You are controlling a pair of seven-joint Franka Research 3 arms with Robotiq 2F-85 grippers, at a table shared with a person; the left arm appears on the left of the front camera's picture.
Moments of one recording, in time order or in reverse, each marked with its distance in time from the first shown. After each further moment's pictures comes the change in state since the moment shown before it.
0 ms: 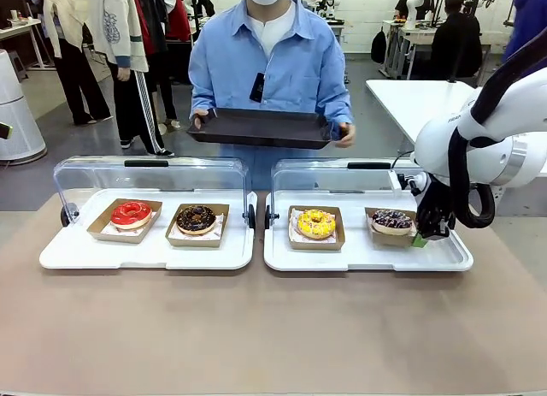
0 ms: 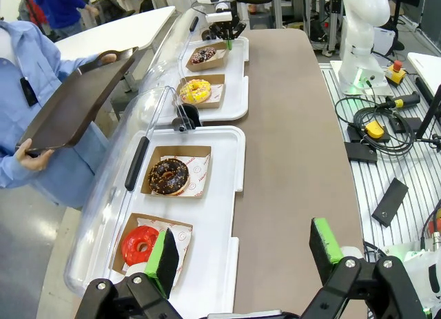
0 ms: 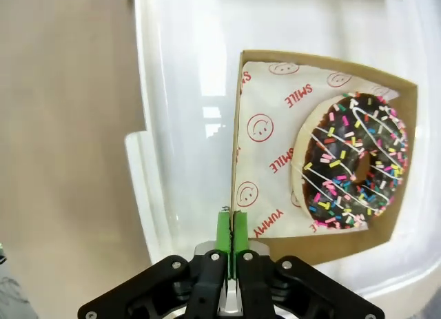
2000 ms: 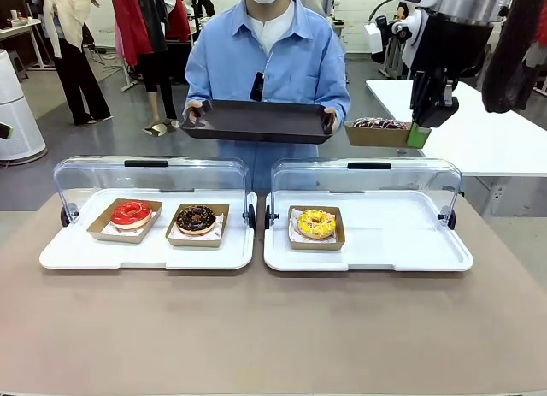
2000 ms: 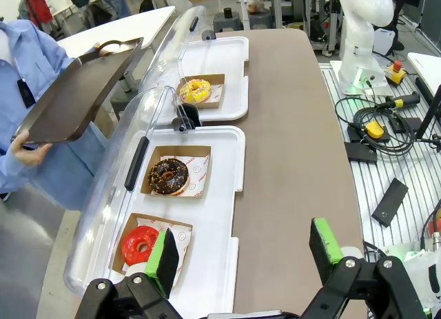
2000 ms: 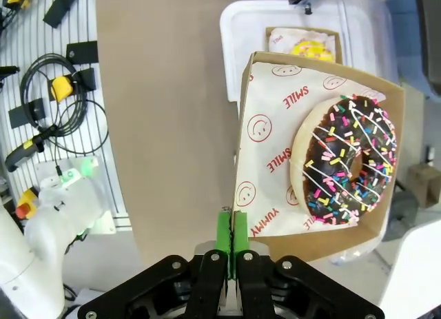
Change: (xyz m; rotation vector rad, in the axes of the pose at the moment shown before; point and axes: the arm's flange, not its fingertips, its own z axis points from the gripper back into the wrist) left arm 0.000 0.000 0.000 -0.001 0.000 0.001; right arm 0.141 0.090 0.271 -0.039 0.056 -0.010
